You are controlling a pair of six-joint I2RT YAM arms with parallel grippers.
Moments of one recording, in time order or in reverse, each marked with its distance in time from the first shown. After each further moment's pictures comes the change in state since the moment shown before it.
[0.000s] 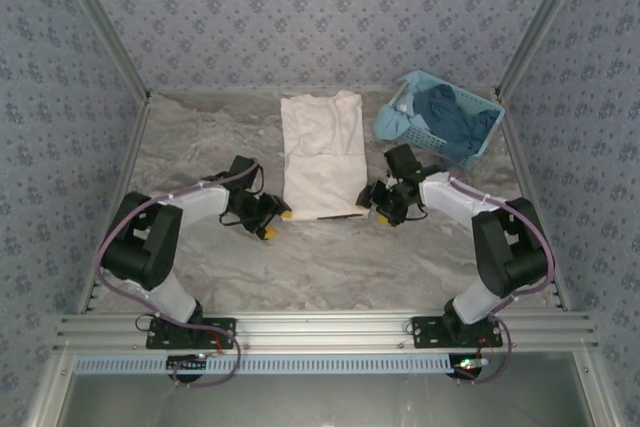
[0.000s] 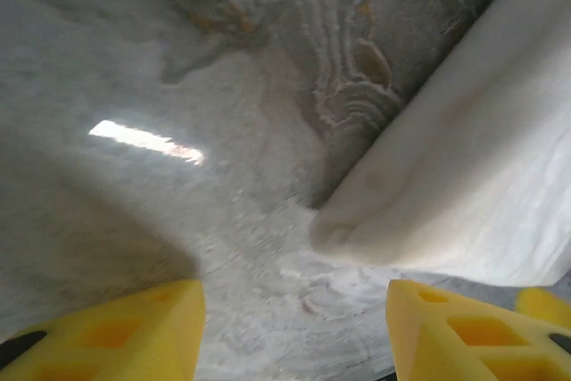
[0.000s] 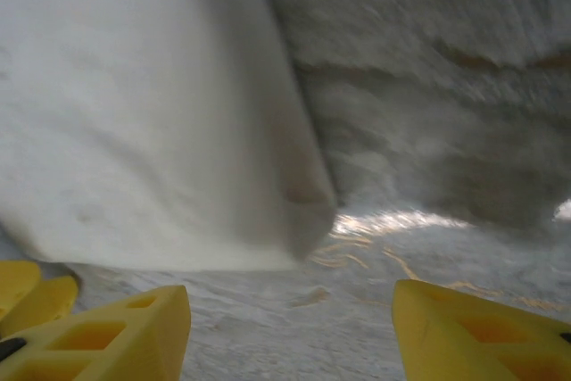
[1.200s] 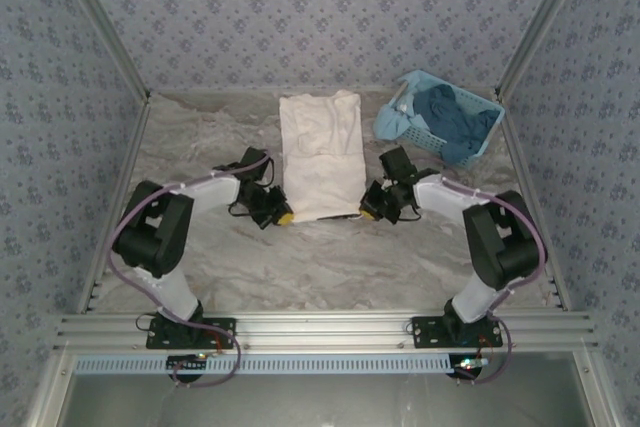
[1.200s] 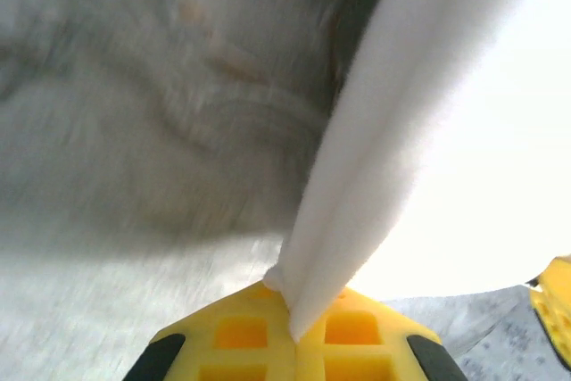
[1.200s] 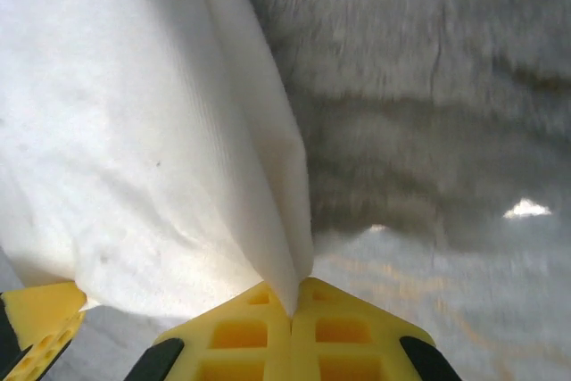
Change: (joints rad) left arm -0.042 0.033 0.099 -0.117 -0.008 0.148; right arm 0.039 0.005 -0.029 0.089 -0.019 0.107
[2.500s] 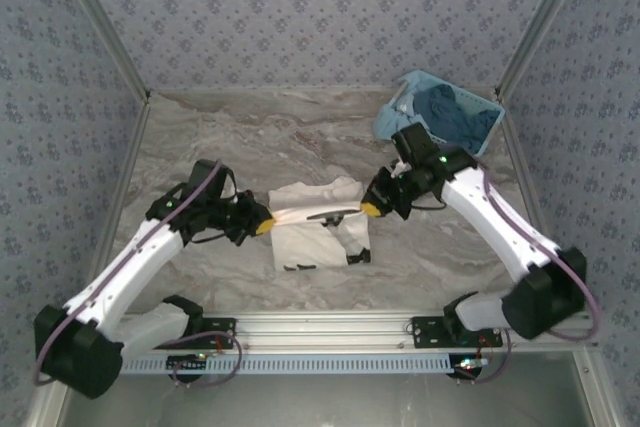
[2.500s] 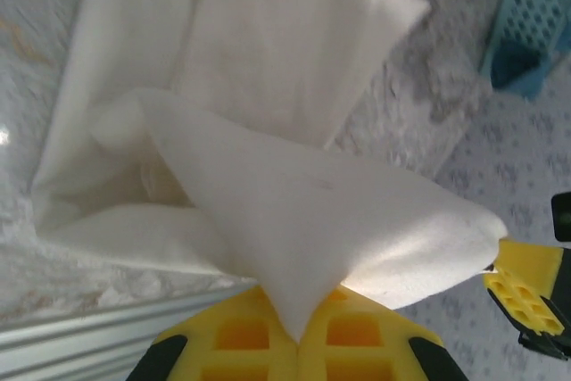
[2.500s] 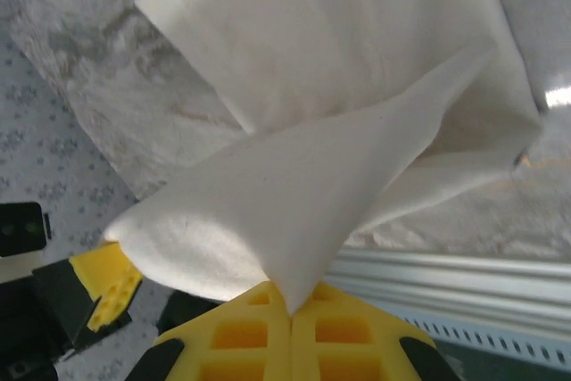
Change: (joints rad) left arm 0.053 -0.570 -0.108 -0.177 0.052 -0.209; right arm -0.001 -0.140 0.364 -0.532 -0.165 0.080
